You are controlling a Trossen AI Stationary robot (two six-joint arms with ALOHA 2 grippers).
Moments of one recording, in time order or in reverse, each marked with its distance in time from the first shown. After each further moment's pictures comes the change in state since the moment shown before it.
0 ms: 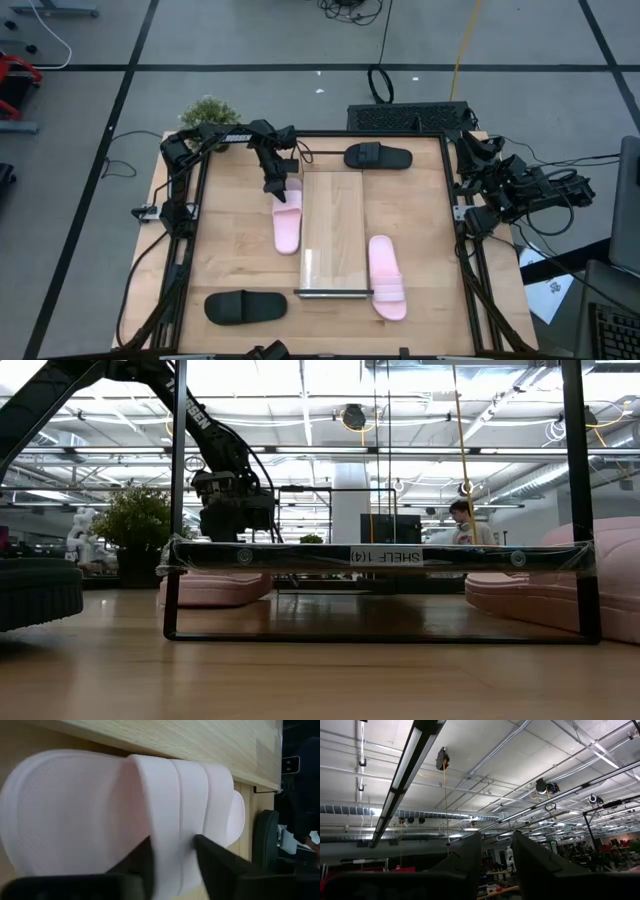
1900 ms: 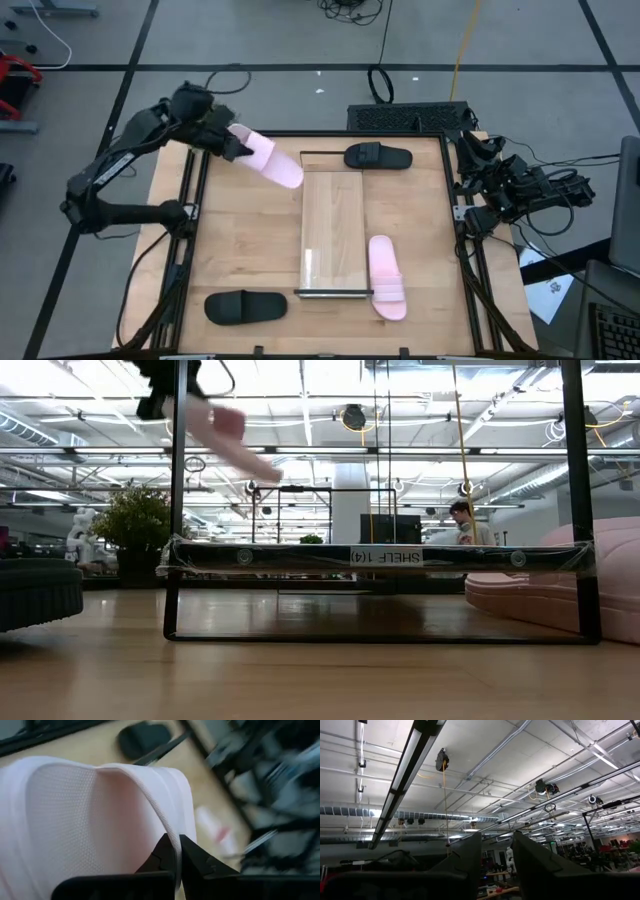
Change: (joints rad) left arm 0.058 -0.936 0.008 0.099 -0.277 -1.093; right arm 0.000 0.000 0.000 0.007 0.000 -0.003
